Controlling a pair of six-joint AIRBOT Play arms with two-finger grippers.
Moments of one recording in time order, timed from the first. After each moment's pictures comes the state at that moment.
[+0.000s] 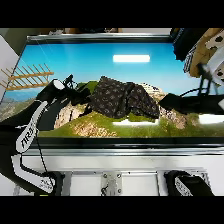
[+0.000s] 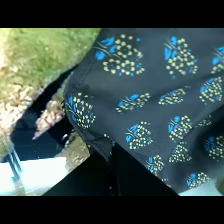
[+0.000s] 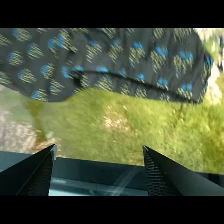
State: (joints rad) left arm -0.11 -1.72 1.32 0.92 -0.97 -1.64; right arm -0.02 -0.89 1.00 -1.15 1.19 1.66
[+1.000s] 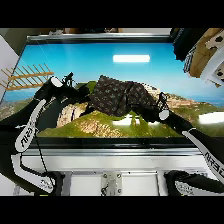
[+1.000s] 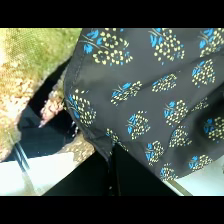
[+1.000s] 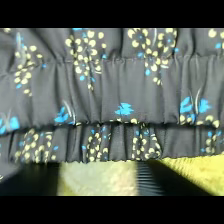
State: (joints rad) left arm -0.10 -1.72 1.35 0.92 -1.02 -1.59; right arm 0.23 -1.37 0.69 -0.83 0.34 1.72
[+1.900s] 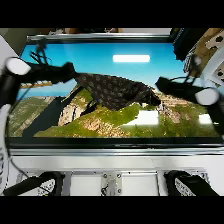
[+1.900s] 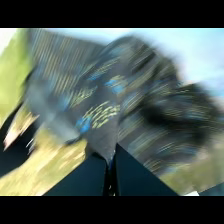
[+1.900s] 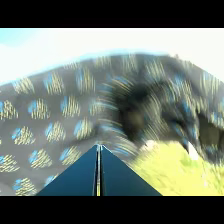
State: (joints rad) left arm -0.06 -1.26 1.48 0.92 -1.07 -1.57; right arm 0.04 -0.97 1.07 -1.03 0.75 1.65
